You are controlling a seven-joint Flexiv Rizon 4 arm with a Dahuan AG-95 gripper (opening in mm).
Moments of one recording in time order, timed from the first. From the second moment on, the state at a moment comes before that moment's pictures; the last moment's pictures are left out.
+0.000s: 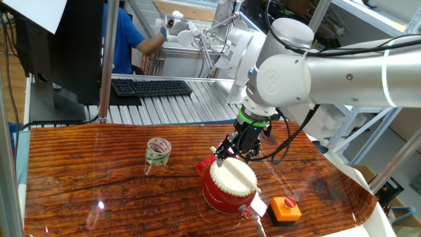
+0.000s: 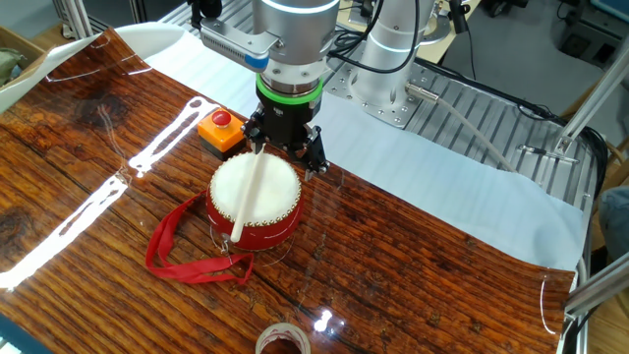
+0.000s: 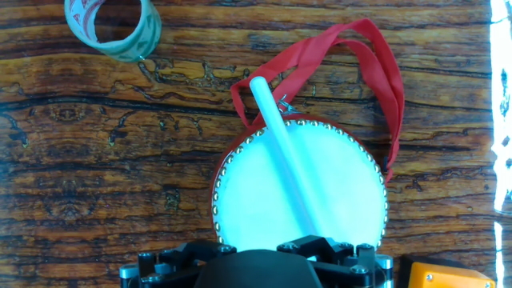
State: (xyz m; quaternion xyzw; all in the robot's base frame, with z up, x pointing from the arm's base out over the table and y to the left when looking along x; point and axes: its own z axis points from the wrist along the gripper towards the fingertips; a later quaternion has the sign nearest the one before) arm 0.500 0.000 0.170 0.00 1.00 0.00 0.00
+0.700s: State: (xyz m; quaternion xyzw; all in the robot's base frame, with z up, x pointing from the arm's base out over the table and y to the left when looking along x) arm 0.500 0.001 0.171 0.09 1.00 0.00 0.00
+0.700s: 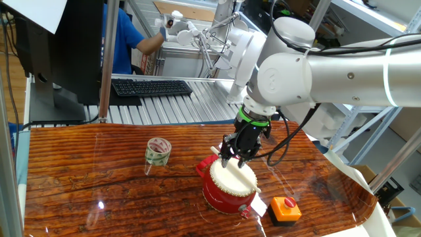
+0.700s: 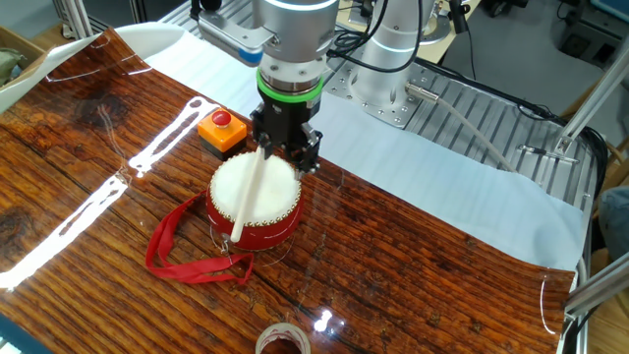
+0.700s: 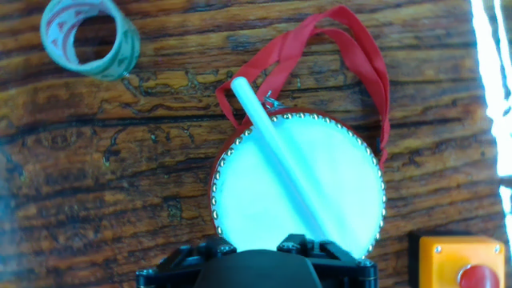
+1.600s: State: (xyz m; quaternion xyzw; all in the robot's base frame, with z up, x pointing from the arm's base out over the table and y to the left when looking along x) arm 0.497 0.001 0.171 0.09 1.00 0.01 0.01
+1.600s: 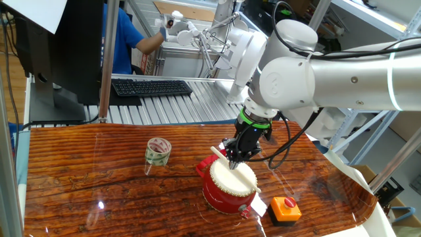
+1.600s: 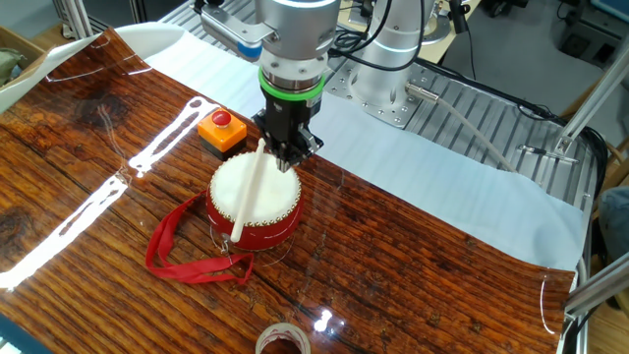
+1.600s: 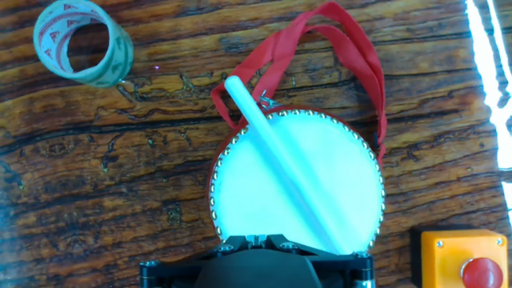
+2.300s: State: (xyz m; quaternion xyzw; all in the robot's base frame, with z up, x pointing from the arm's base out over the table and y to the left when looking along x) arm 0.509 -0.002 0.179 0.05 1.00 0.00 0.02
